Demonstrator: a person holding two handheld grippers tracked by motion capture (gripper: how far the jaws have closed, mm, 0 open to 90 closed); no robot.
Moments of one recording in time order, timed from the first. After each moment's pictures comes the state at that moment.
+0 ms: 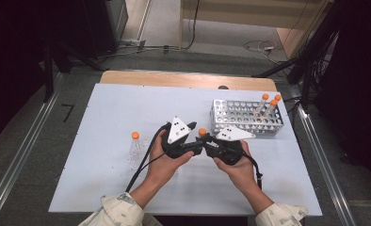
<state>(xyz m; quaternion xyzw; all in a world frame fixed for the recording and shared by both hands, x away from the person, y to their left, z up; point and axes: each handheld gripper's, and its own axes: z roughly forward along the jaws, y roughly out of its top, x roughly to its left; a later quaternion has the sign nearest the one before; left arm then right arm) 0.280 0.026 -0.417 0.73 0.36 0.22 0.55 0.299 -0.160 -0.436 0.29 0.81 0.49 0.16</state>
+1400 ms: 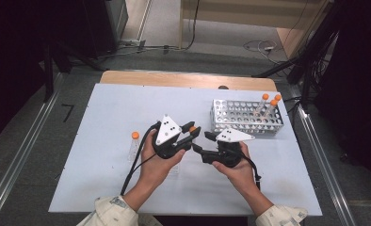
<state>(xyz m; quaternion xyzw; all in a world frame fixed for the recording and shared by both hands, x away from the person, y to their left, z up) 0.264 0.053 -0.395 0.71 0.35 0.23 0.57 0.298 -0.163 -0.445 0.32 0.80 0.49 0.15</state>
